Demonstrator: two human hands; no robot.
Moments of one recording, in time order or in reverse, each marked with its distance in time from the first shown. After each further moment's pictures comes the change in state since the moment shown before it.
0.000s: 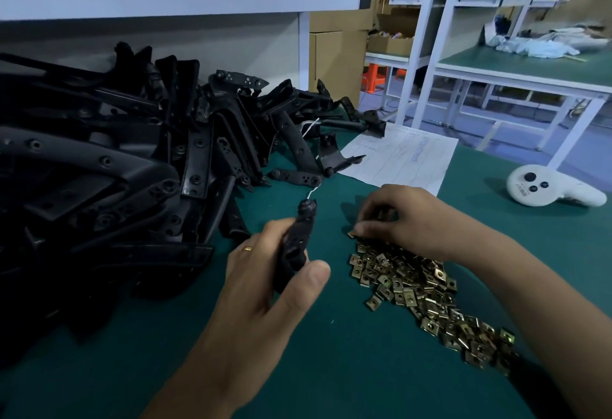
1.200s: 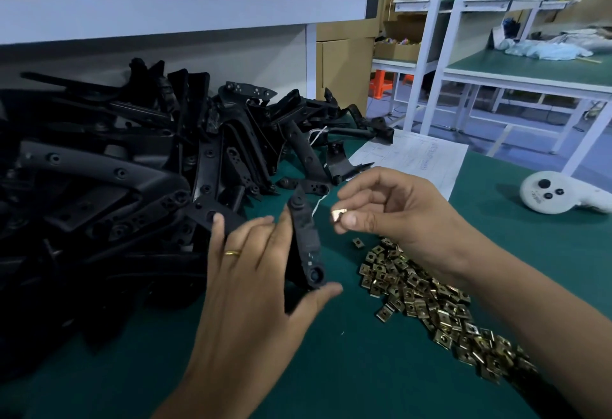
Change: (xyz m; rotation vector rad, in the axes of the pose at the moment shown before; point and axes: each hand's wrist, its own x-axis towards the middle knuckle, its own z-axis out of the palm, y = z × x) left_hand 0.017 -0.010 -0.001 0.748 0.204 0.201; right_hand -0.007 -0.035 0.011 1.069 0.006 -0.227
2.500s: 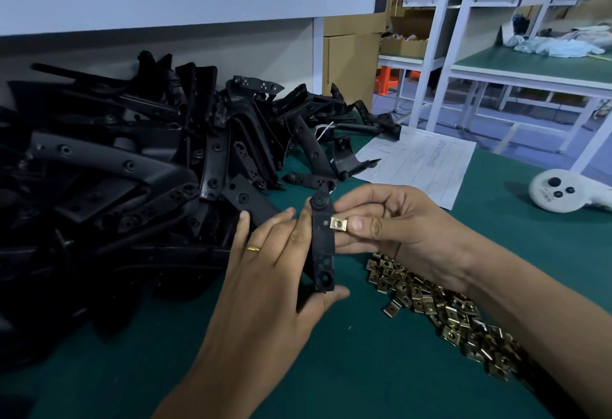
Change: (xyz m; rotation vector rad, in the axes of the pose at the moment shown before) left_hand -0.002 -0.006 0.007 -0.033 -0.047 0.063; right_hand -0.001 0.004 0.013 0.291 -0.142 0.196
